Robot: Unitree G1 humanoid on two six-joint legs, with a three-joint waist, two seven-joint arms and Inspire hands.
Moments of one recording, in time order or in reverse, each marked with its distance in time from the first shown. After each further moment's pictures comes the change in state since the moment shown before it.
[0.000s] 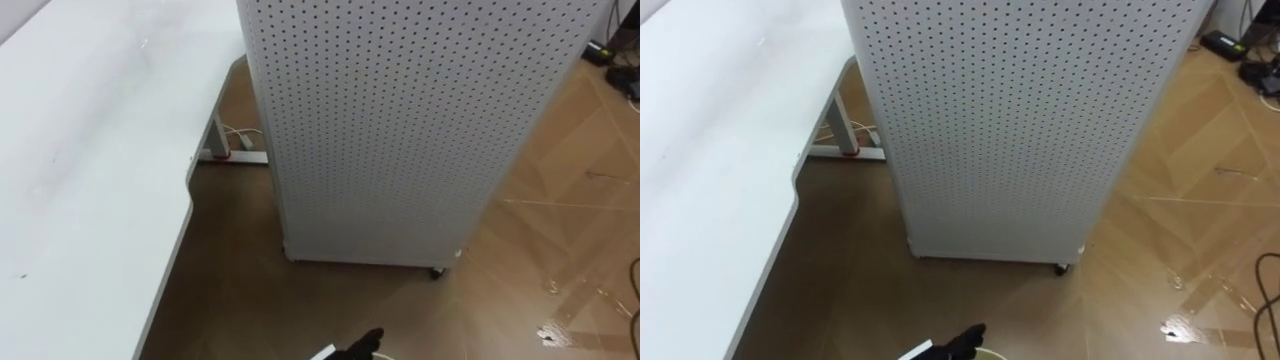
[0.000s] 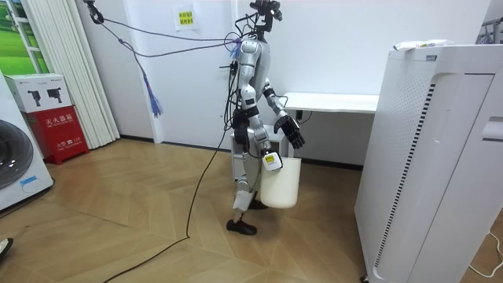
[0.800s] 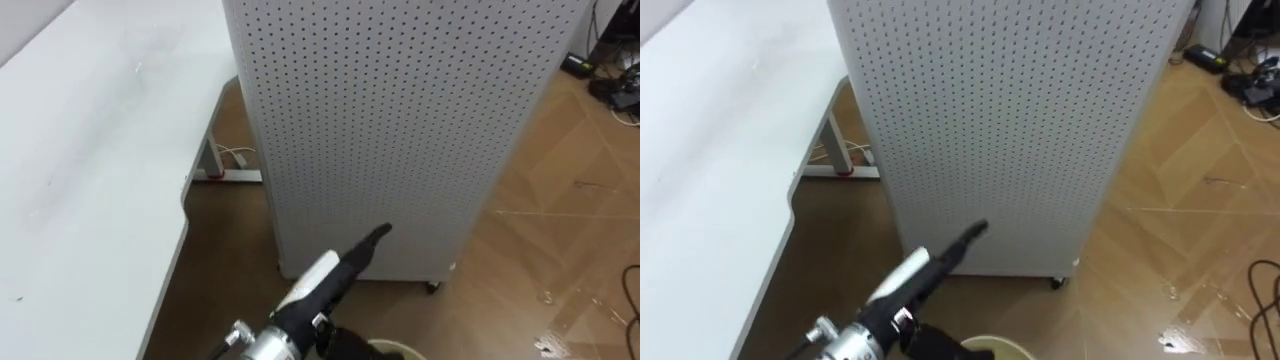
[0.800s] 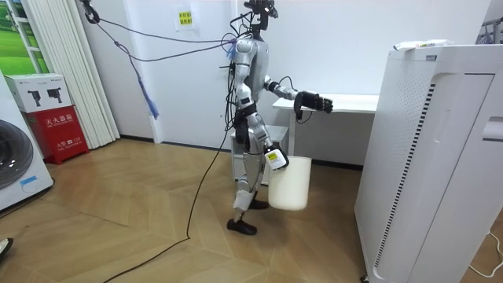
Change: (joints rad) left arm -0.003 0.041 0.212 -0.425 0.490 -0.098 0.229; right arm 0.044 0.007 -0.101 -0.083 -0.017 -0.050 -0.097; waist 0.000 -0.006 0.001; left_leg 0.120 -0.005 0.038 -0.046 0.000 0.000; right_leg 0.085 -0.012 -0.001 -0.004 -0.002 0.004
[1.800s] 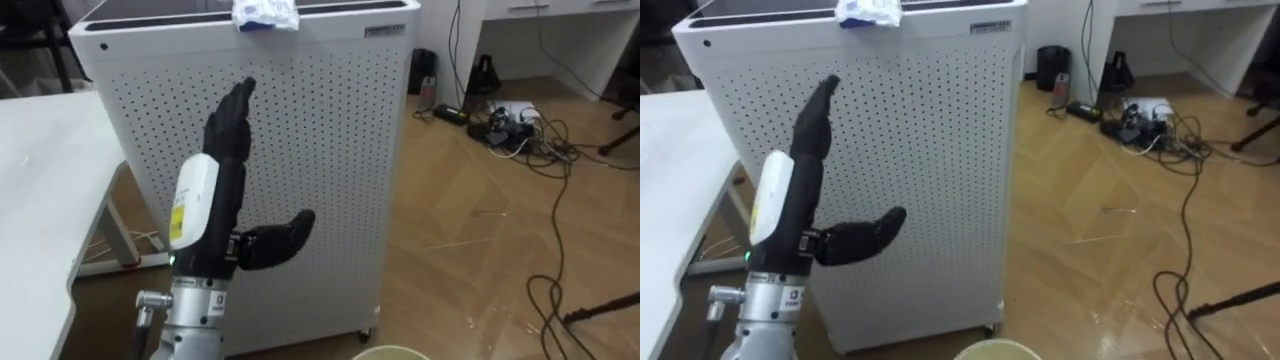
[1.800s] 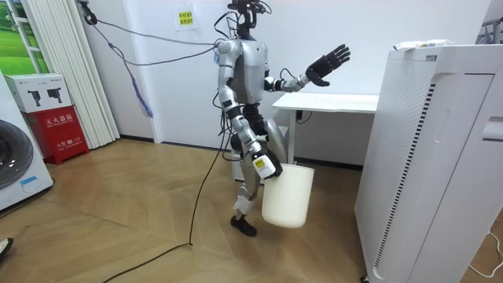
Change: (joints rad) left arm 0.022 -0.012 0.241 -0.130 0.355 -0.089 0.519; right arm 0.077 -0.020 -0.006 -0.020 -0.003 -0.003 0.007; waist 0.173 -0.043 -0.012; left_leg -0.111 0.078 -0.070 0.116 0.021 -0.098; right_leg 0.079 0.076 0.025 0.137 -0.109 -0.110
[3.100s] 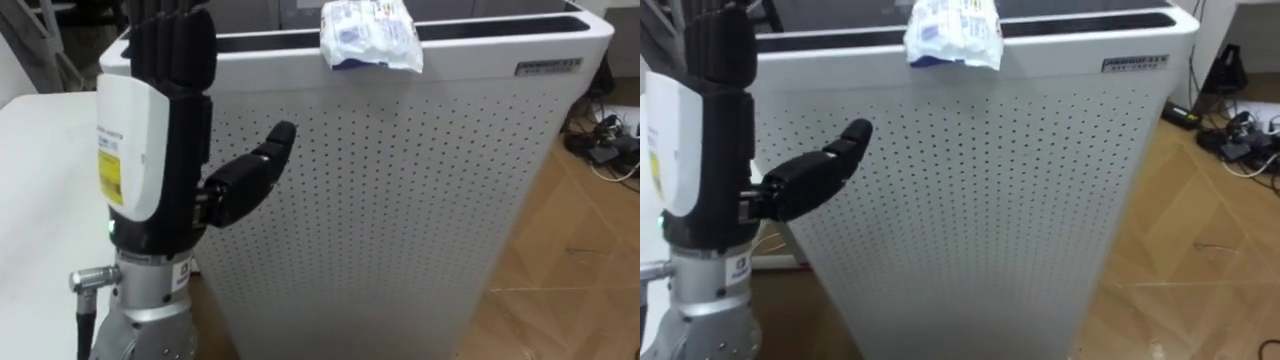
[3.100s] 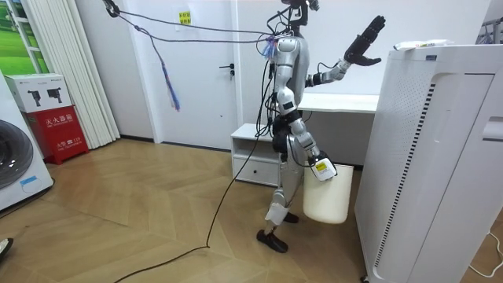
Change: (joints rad) left arm -0.059 0.086 0.098 -0.225 0.276 -0.031 0.106; right arm -0.015 -0.005 0.019 -0.006 -0.101 0.012 0.085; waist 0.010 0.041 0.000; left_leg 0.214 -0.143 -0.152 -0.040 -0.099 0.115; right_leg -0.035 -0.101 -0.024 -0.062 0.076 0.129
